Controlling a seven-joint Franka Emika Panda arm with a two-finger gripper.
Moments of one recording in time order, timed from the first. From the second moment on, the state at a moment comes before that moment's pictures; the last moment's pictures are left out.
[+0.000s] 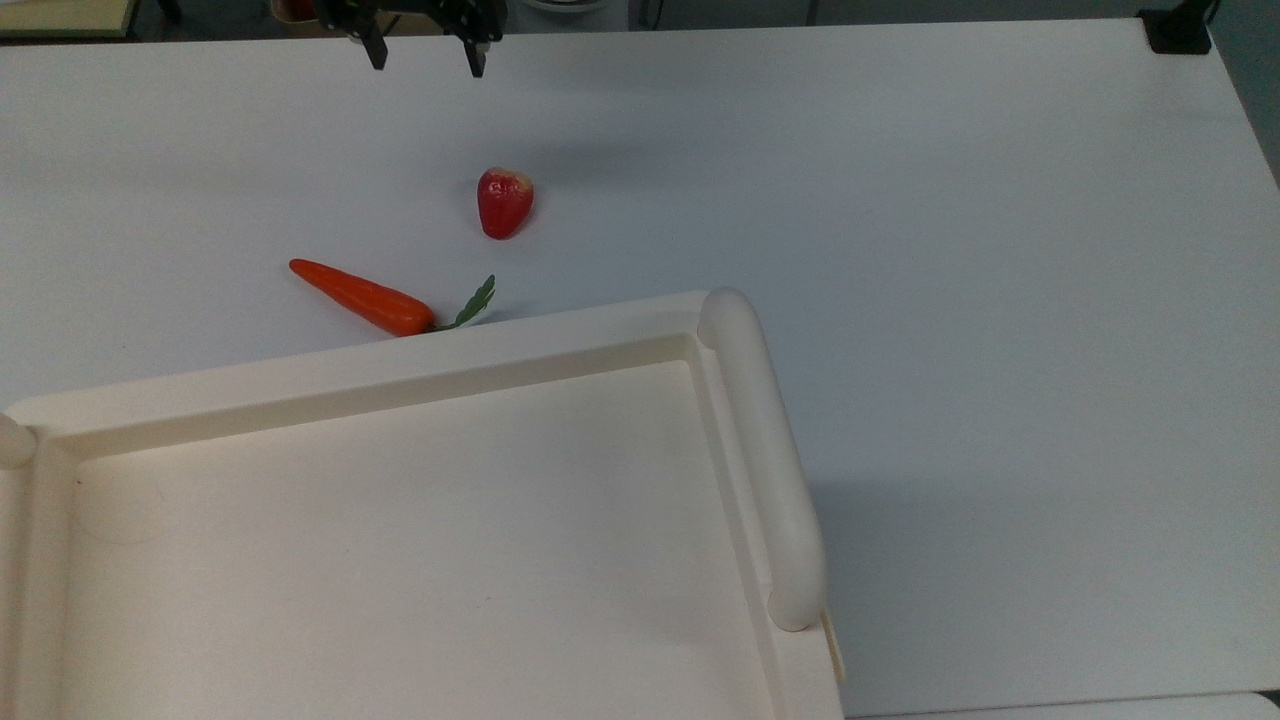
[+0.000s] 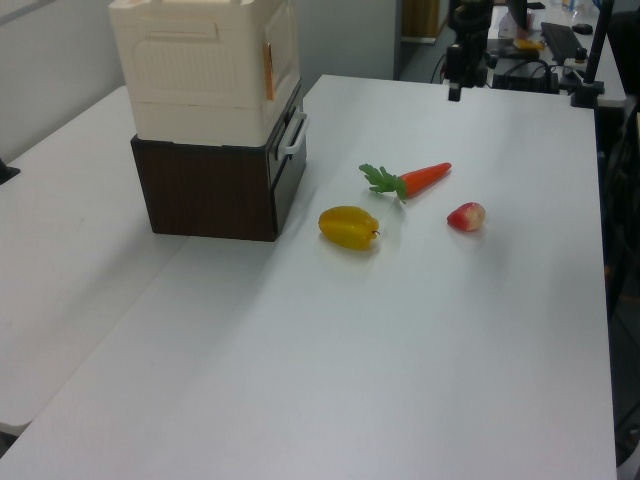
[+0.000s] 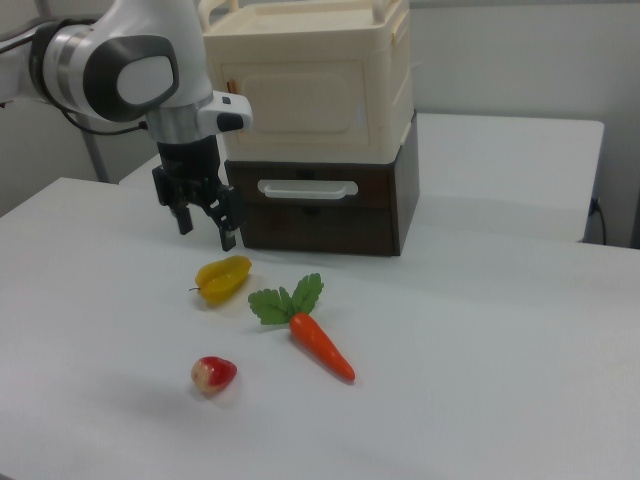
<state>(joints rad) 0.04 -0.01 -0.14 -1.74 0.04 1.71 -0.05</state>
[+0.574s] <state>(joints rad) 0.16 -0.03 -0.30 -1.73 0.04 1.67 -0.09</state>
